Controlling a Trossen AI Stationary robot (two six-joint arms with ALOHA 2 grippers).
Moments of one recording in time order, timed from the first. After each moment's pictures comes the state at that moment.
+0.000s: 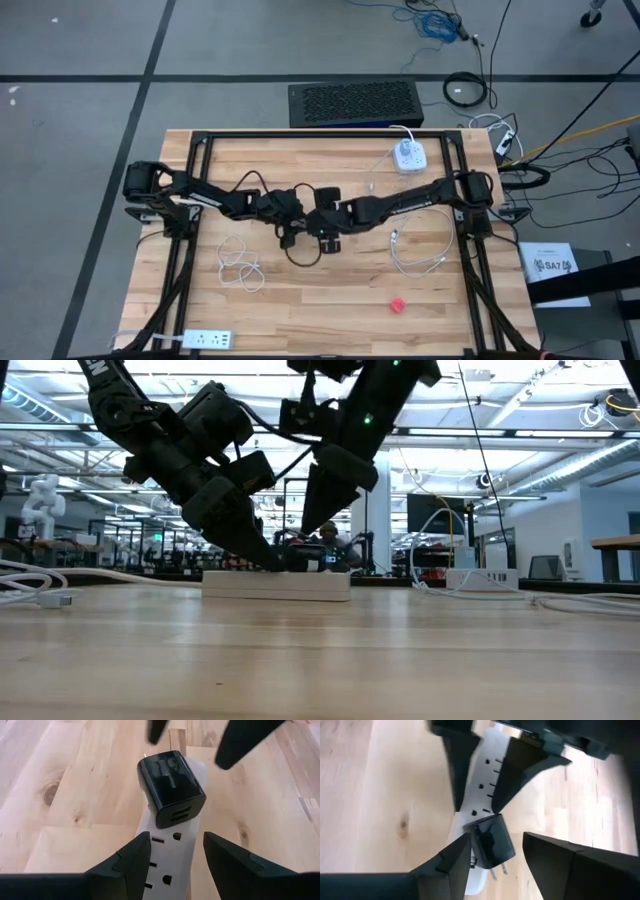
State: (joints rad) left arm 0.08 1.68 0.60 0.31 0.10 -0.01; right arm 0.10 1.97 1.48 -0.55 0.35 -0.10
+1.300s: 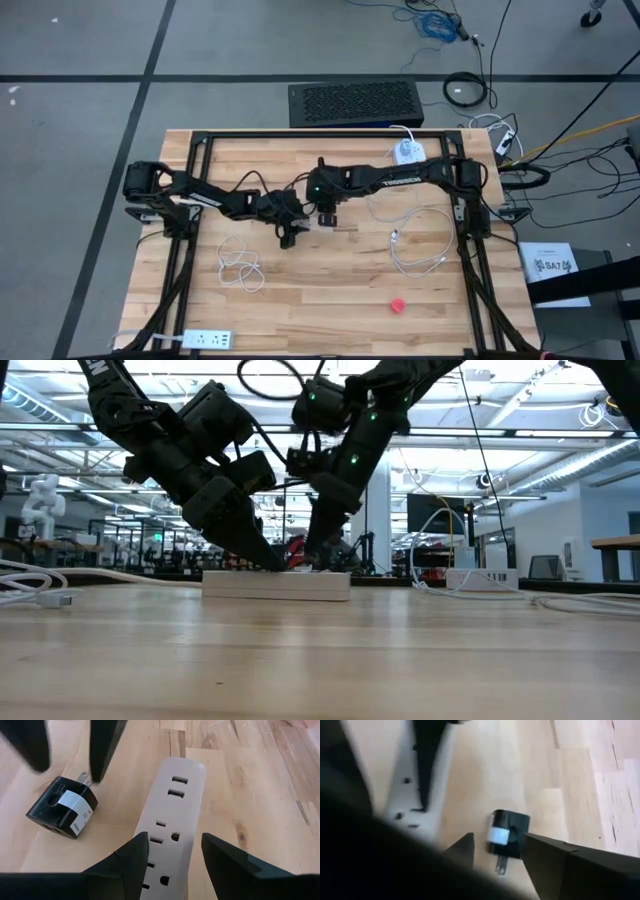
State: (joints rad) left arm 0.07 1.68 0.60 0.31 0.10 -0.02; right arm -0.15 2.01 1.48 -0.52 0.07 -0.11
